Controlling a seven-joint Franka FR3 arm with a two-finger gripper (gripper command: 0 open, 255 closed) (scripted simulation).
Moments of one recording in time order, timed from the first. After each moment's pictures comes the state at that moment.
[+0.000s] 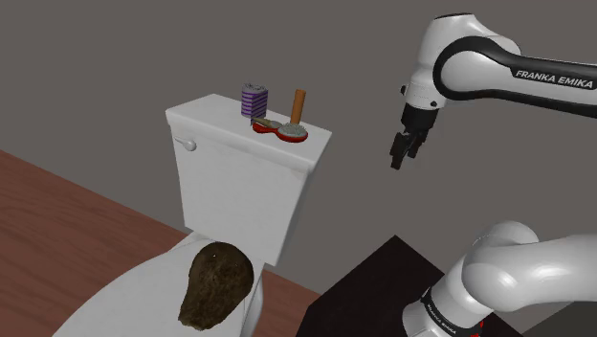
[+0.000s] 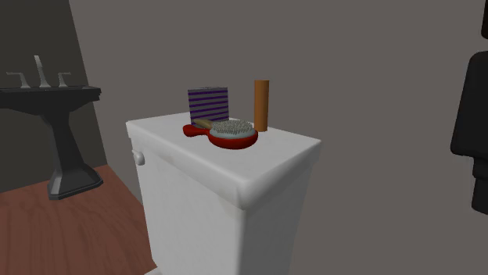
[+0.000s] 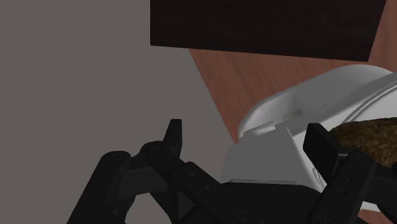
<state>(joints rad) 0.00 -0.77 -0.01 -2.42 -0.12 1.55 -0.05</state>
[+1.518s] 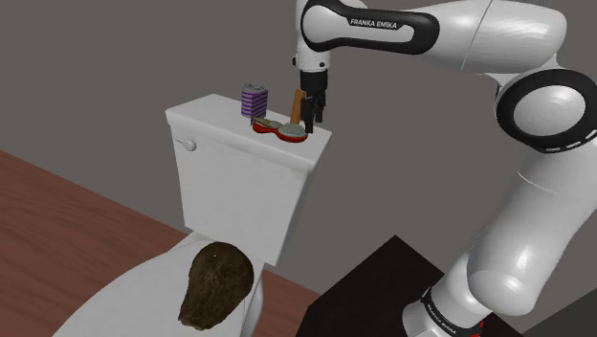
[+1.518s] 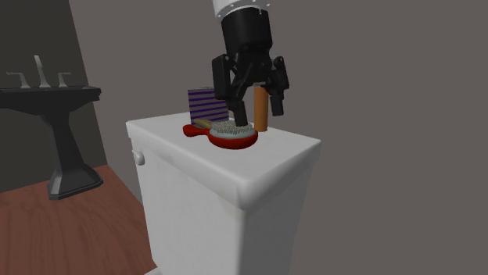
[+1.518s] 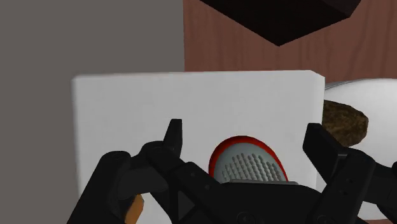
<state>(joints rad) 0.14 0.14 0.08 -1.53 -0.11 1.45 -0.28</state>
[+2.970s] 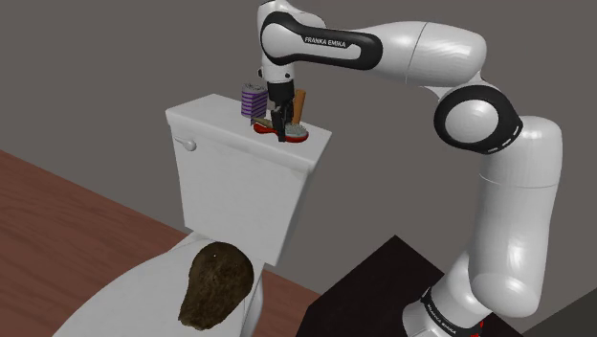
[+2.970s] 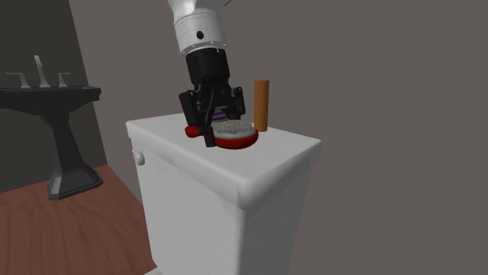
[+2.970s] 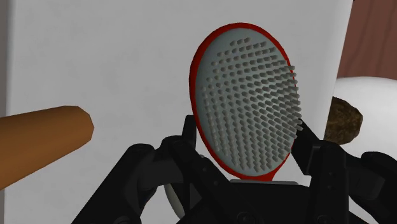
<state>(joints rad) 0.19 0.42 0.11 -1.24 -0.13 1.41 -0.34</state>
